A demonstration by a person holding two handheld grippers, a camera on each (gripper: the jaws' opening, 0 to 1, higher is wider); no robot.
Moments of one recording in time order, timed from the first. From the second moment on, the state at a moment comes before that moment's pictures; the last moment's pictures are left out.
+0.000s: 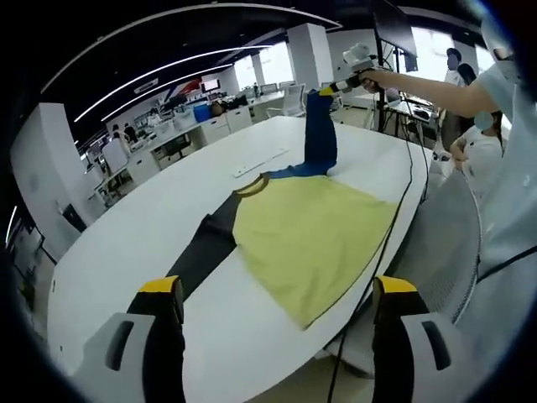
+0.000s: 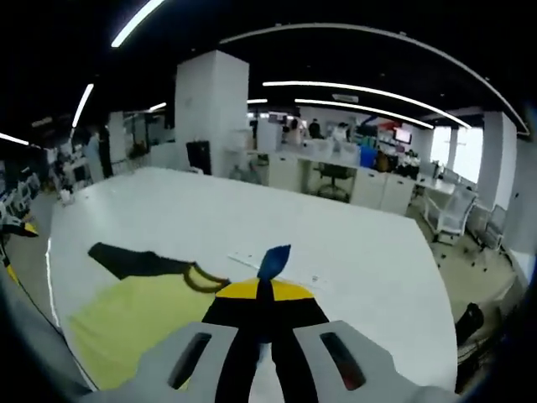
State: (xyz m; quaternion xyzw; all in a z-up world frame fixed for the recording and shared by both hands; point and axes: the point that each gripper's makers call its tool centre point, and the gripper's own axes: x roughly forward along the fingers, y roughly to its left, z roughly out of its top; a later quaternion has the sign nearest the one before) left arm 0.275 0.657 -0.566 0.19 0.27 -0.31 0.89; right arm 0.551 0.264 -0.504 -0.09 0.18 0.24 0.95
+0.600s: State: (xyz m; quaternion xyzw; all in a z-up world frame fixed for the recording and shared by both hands) left arm 0.278 0.672 -0.565 0.18 0.27 -0.31 0.89; right arm 0.563 0.383 -0.522 -0.08 0.18 0.31 0.93
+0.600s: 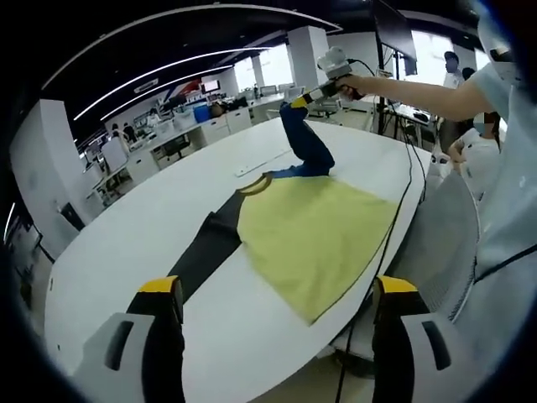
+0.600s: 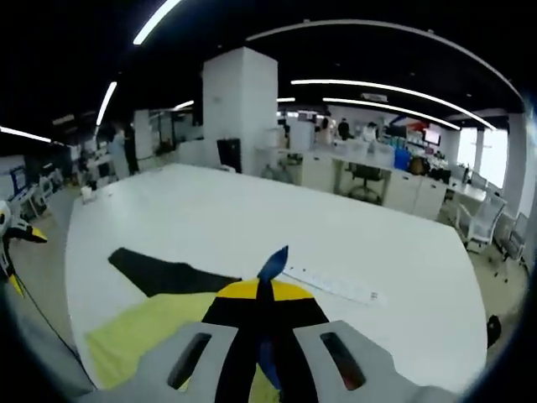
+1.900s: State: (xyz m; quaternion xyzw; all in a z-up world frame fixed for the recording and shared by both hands) left arm 0.272 0.691 -0.584 0.16 0.29 -0.30 0.89; right arm 0.566 0.512 -0.627 -0.08 0.27 0.38 0.88
